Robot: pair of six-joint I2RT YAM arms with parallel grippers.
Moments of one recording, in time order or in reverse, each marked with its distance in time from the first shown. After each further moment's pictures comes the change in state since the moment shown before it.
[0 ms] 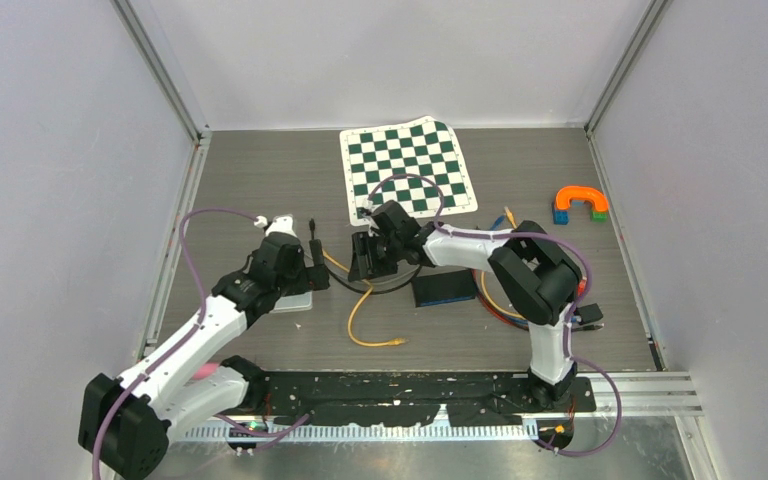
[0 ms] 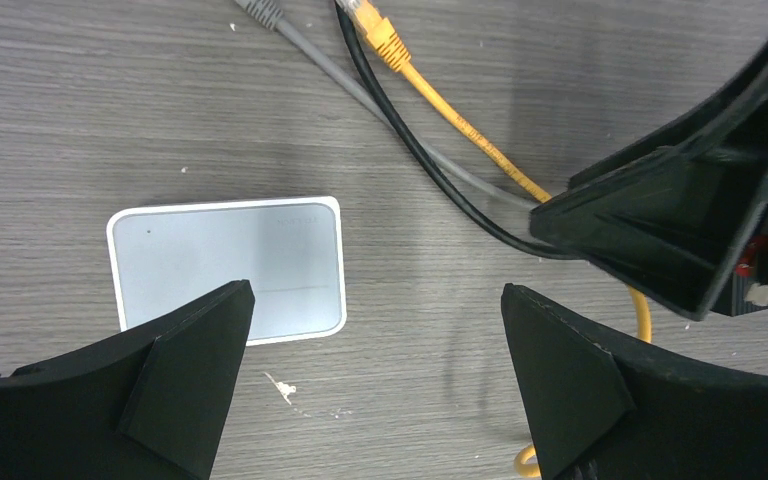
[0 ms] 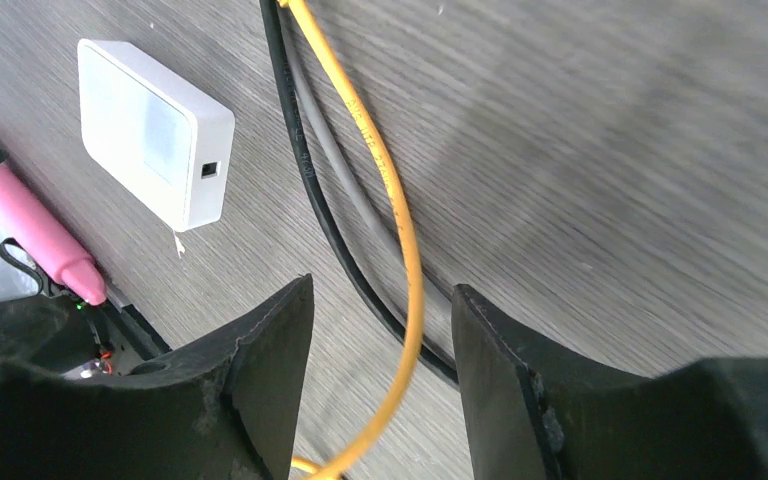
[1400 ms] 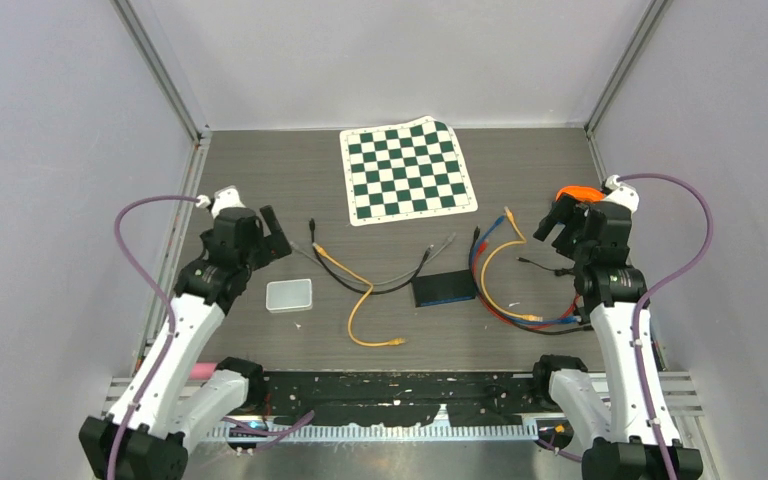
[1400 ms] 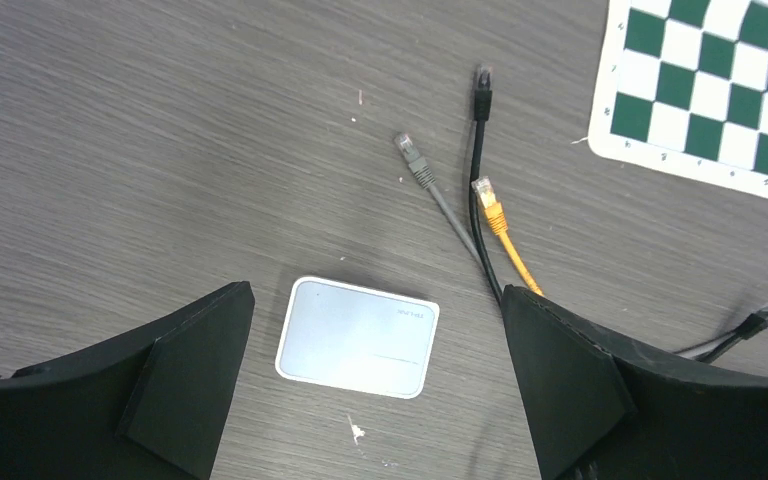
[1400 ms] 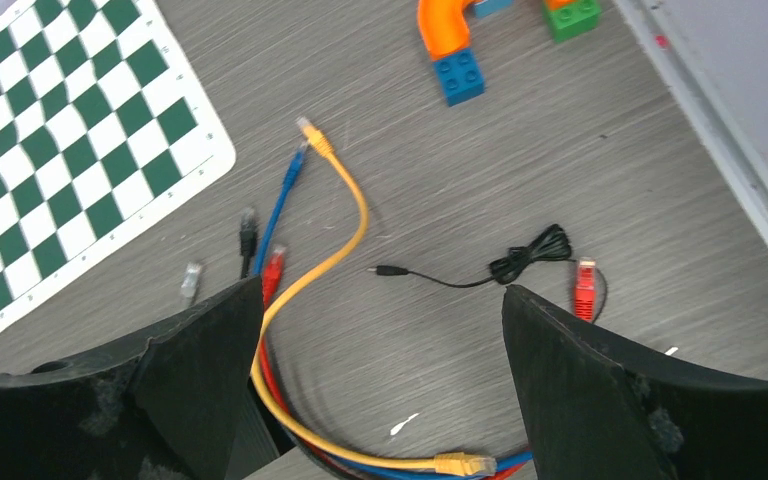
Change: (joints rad) left arm 0.224 -0.033 0.219 -0.154 -0.103 0.034; right arm -0.888 -1.140 -0.399 -0.418 0.454 -0.223
